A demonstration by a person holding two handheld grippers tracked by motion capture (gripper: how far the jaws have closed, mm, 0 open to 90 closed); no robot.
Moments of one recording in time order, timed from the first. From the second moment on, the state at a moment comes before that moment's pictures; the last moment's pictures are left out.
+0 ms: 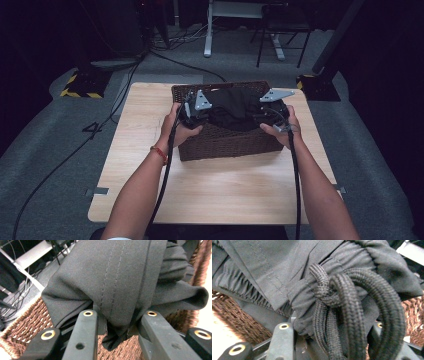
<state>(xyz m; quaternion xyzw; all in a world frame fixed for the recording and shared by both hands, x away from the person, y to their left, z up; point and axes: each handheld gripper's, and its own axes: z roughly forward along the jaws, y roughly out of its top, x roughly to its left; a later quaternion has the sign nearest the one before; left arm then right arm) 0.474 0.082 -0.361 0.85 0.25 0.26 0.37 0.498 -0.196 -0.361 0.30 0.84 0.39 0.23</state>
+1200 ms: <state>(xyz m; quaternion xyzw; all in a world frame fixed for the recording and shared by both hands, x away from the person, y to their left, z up) 0.491 0.093 -0.383 0.86 0.32 0.24 0.32 0.521 -0.190 -0.392 0.37 0.86 0.28 0.20</state>
